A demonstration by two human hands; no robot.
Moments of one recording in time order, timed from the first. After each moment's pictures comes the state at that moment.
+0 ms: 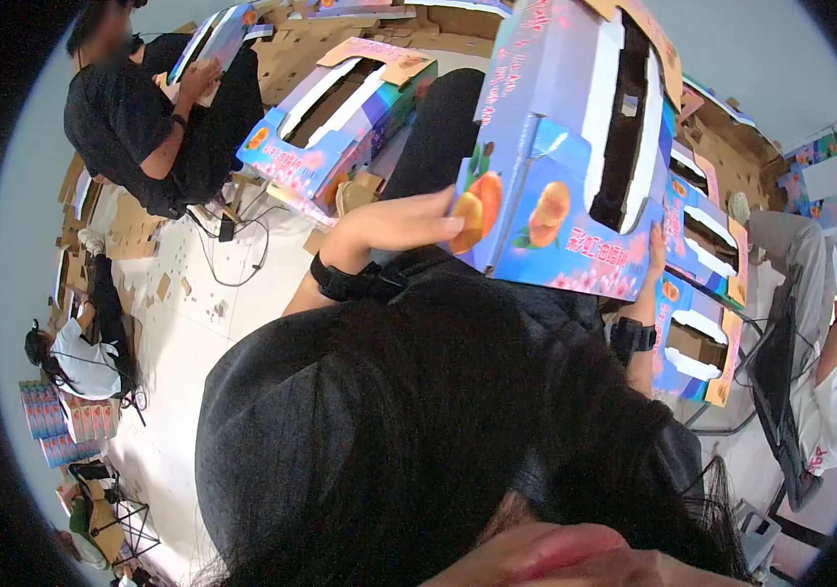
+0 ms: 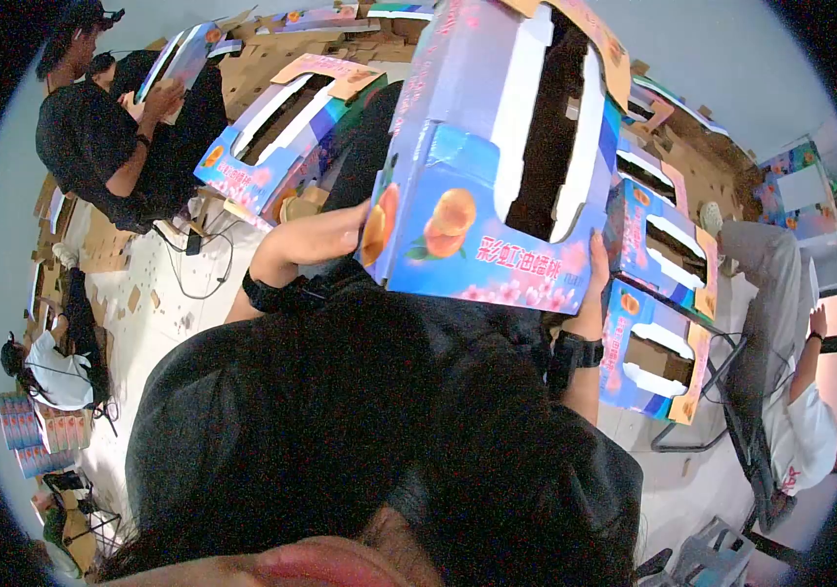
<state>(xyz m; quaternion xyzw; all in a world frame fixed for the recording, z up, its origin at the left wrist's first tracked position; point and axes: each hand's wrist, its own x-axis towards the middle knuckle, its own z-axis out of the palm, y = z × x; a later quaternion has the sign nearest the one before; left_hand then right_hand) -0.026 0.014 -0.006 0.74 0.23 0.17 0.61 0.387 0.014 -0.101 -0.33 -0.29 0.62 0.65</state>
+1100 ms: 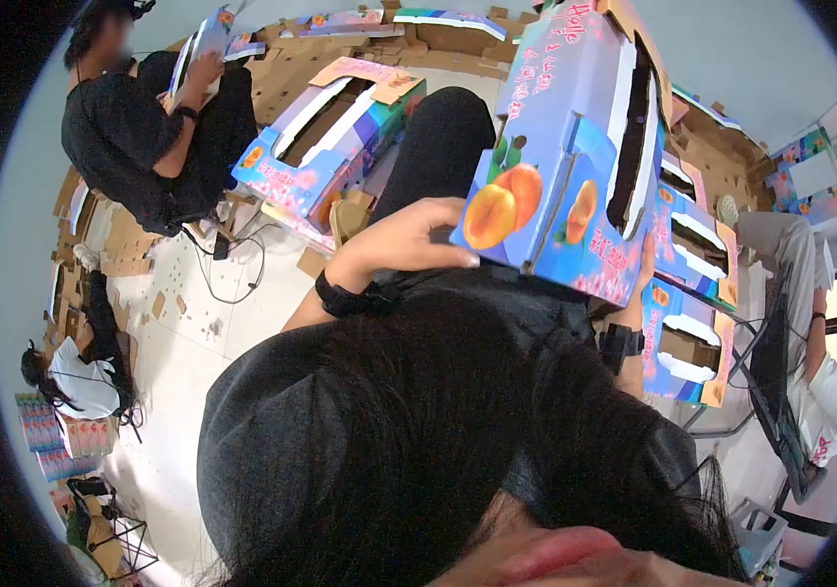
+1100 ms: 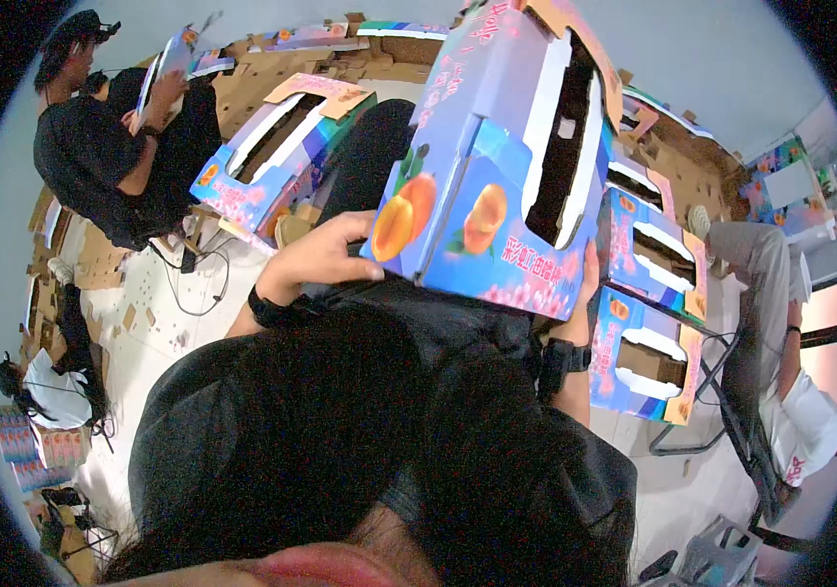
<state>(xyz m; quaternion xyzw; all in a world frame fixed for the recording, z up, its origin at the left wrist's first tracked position) -0.008 -0.002 0.023 0.84 0.23 0.30 0.39 0.371 0.014 -0.093 -0.21 -0.24 0.68 0.66</state>
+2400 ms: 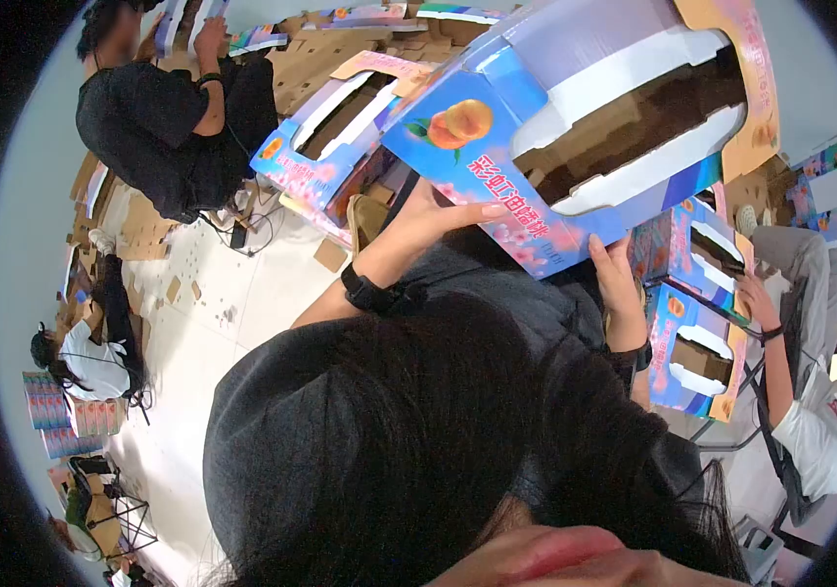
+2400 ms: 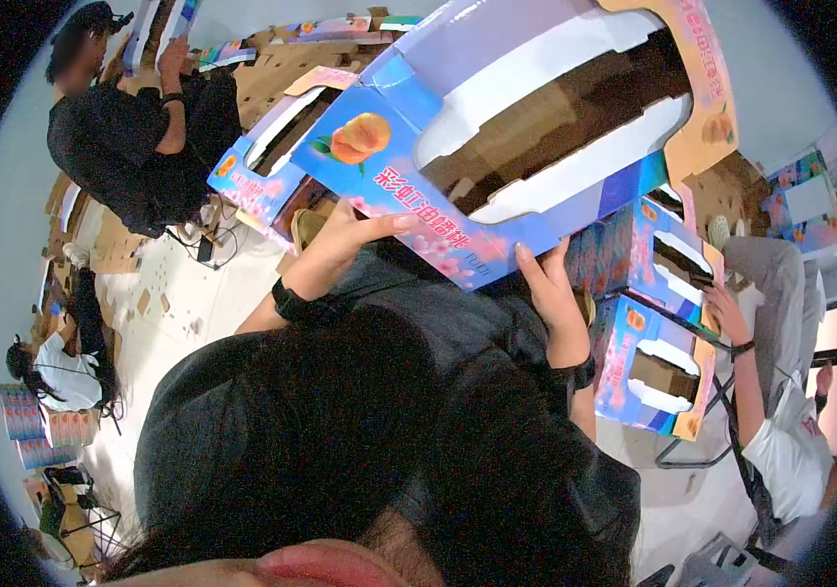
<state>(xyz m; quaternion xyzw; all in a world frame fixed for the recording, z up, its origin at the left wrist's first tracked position) 0.020 -0.010 0.020 0.51 0.37 0.51 0.59 0.316 0.004 -0.070 -0.38 -0.61 0.49 0.50</state>
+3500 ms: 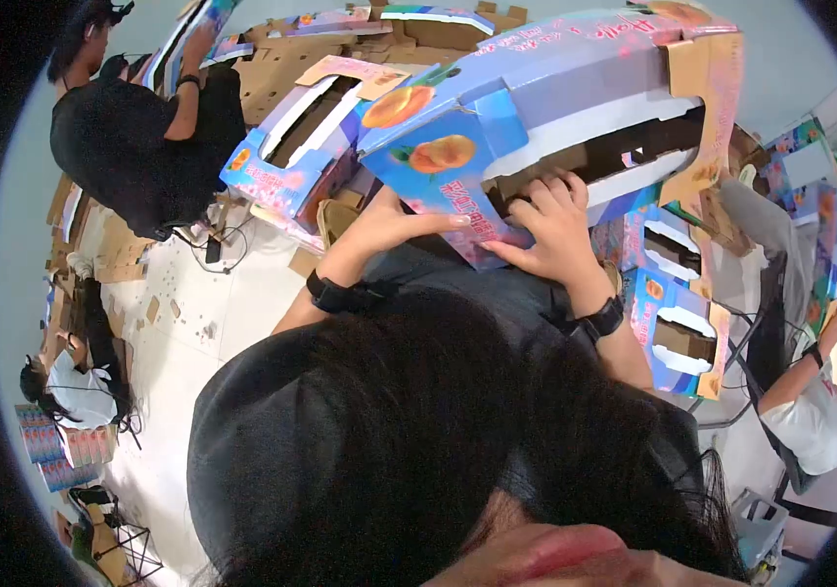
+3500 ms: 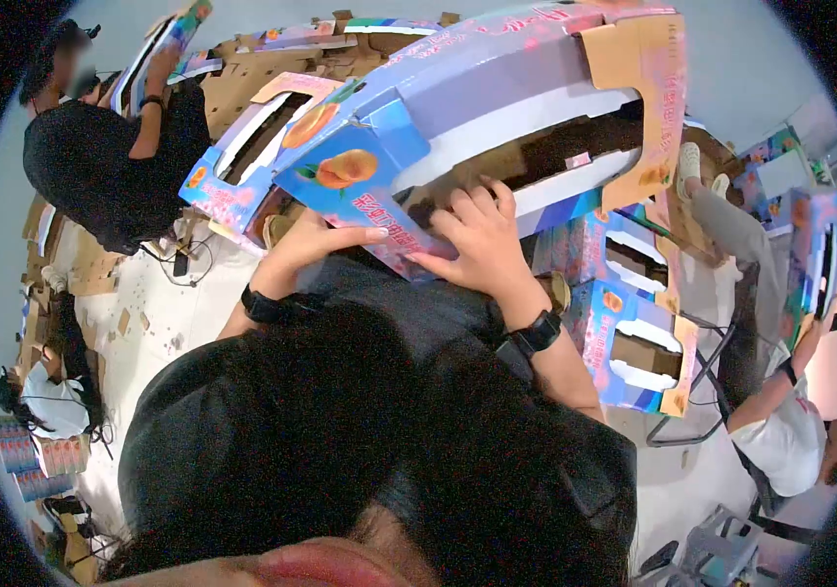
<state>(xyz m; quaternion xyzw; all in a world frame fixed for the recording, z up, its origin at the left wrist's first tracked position) -0.001 0.004 0.001 0.60 0.41 0.44 0.52 0.257 0.012 0.005 -0.34 -0.88 -0.08 0.31</state>
